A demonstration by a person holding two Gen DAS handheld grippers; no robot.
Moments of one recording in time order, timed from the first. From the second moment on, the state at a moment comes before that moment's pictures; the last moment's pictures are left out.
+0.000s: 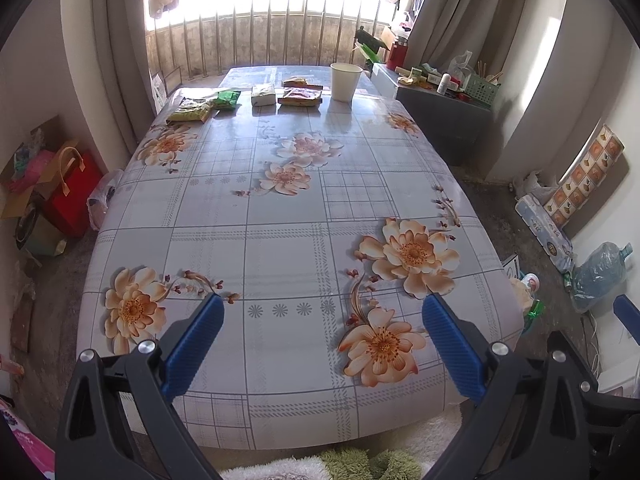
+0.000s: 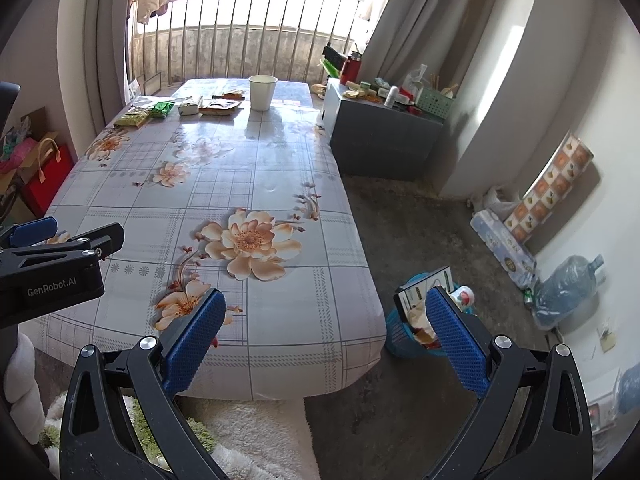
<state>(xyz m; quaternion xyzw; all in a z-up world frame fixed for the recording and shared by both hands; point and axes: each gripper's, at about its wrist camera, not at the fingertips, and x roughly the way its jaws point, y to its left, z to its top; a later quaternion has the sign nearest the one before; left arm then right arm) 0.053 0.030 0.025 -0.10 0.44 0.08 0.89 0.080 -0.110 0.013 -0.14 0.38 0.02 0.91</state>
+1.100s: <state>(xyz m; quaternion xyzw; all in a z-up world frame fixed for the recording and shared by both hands) 0.032 0.028 0.033 -0.09 0.43 0.07 0.89 0.055 -0.112 0.017 -0.13 0.37 0.02 0.92</state>
